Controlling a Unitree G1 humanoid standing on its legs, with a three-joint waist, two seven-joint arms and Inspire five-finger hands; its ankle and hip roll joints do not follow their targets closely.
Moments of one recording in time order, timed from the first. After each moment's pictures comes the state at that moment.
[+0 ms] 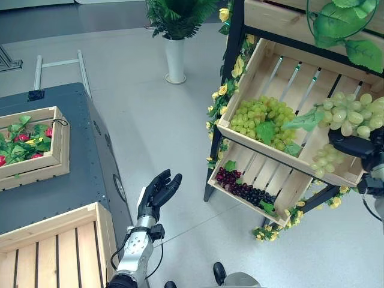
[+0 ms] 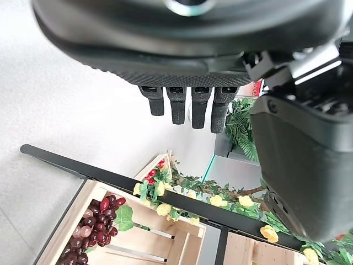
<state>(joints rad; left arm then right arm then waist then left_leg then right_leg) -0.03 0.30 -0.24 0.61 -0.49 -0.41 0.06 -0.06 -0.90 -0.23 0.15 0.59 -0.07 -0.02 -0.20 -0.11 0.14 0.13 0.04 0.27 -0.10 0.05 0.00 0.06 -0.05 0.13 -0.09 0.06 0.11</state>
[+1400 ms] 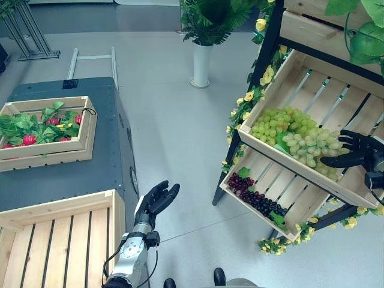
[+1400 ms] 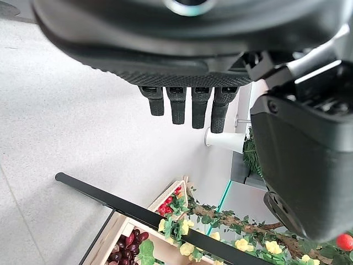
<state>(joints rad) -0.04 0.32 -0.25 0.69 -0.49 -0.38 0.03 -0.44 -1.02 0.09 0.68 0.48 0.15 0.20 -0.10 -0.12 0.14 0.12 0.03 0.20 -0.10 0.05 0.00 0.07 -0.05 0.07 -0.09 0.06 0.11</state>
